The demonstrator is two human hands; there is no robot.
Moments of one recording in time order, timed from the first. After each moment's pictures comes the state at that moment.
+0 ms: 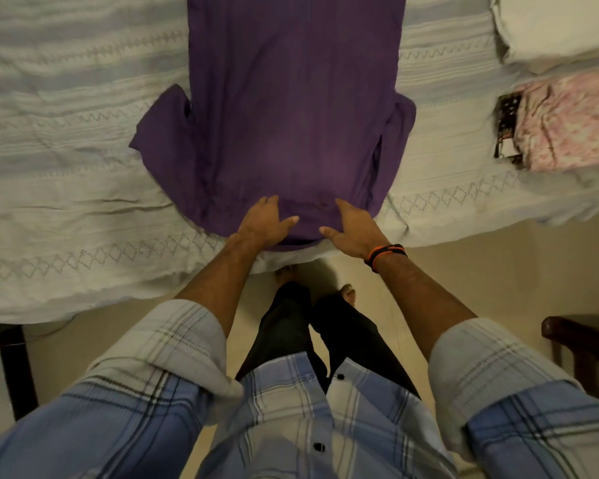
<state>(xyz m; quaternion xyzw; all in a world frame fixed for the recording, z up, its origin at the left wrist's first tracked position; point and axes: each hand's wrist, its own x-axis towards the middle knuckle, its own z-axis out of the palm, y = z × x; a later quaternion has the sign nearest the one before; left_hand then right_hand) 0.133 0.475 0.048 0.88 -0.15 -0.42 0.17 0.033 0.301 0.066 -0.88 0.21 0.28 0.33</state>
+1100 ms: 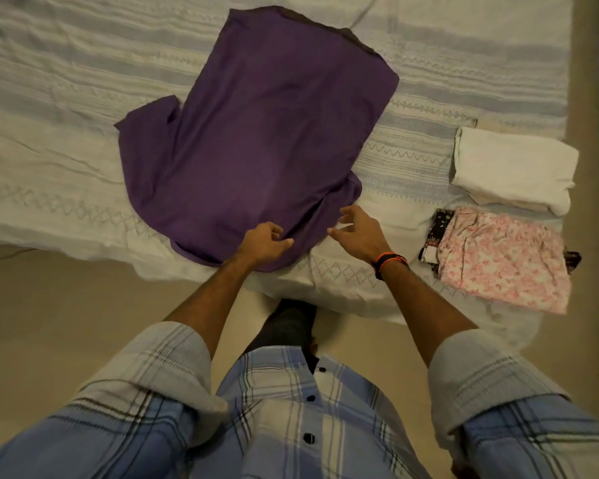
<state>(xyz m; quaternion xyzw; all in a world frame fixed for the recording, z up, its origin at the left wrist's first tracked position) 0.065 0.284 0.081 0.86 0.09 -0.35 0.35 0.059 0.070 0.112 -0.86 0.17 0.25 0.41</state>
